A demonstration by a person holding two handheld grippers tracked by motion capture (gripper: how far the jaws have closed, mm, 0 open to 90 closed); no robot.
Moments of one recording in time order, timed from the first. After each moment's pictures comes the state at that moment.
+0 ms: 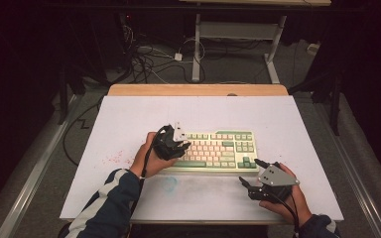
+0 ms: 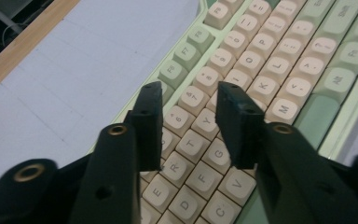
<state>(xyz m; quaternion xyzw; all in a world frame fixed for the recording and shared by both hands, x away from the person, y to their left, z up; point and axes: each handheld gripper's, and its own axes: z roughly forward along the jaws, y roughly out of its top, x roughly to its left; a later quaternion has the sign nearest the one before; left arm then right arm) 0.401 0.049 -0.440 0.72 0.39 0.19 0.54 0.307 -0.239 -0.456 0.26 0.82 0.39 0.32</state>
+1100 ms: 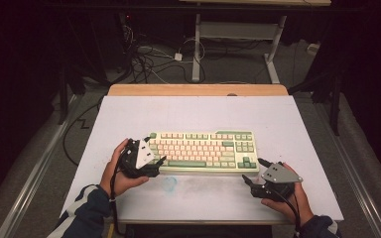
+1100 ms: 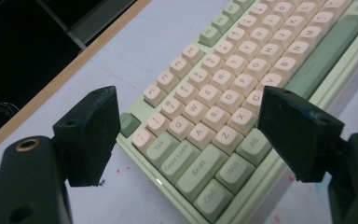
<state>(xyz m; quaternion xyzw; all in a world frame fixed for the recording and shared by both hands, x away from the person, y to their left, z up) 0.344 0.129 -0.454 0.67 0.38 0.29 0.57 0.311 -0.247 -0.457 0.29 0.82 0.39 0.32</state>
